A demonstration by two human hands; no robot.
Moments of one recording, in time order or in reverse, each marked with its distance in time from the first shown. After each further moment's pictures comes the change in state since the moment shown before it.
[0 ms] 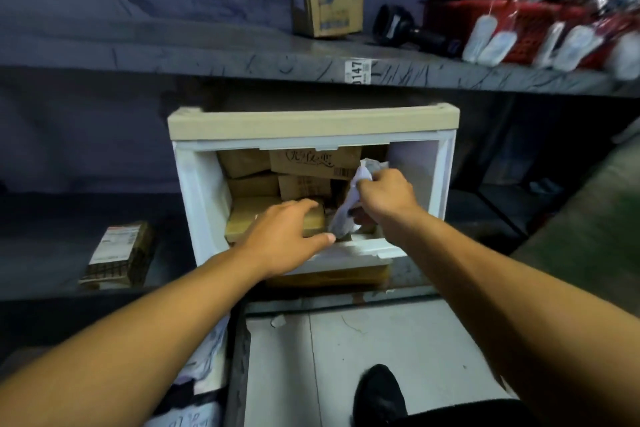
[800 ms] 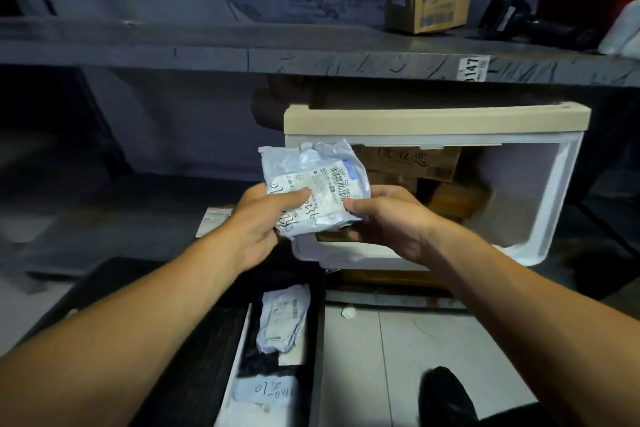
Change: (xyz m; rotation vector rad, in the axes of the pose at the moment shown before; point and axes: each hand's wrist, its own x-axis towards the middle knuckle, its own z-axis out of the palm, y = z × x) left_hand -0.059 -0.093 -0.067 -1.431 0.306 -0.477; right_hand -0.046 -0.030 0.094 0.424 -0.645 0.123
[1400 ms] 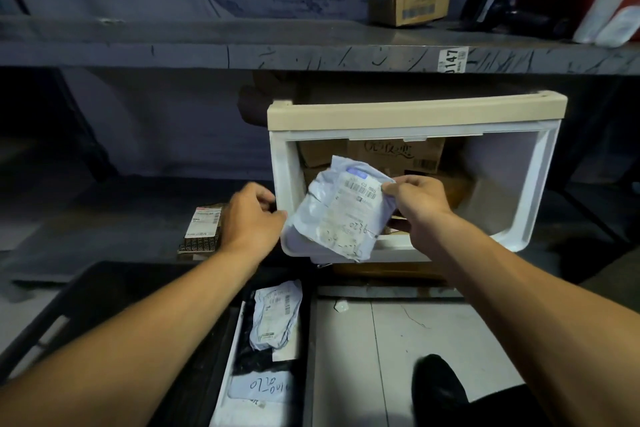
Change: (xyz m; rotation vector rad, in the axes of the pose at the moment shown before) left_hand 0.008 -0.024 -0.005 0.876 0.396 0.236; right_hand -0.004 0.000 -0.029 0.003 0.500 -0.064
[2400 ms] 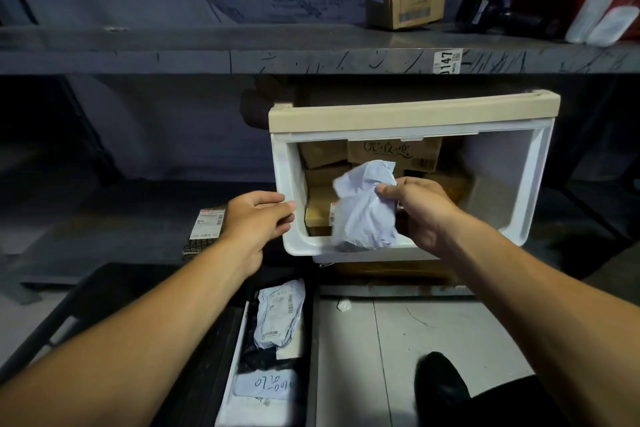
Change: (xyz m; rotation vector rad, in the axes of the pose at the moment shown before) left_hand -0.013 0.011 -0.008 -0.583 -0.159 -0.243; right_hand -0.011 -0.002 -0.011 0.082 -0.168 0.083
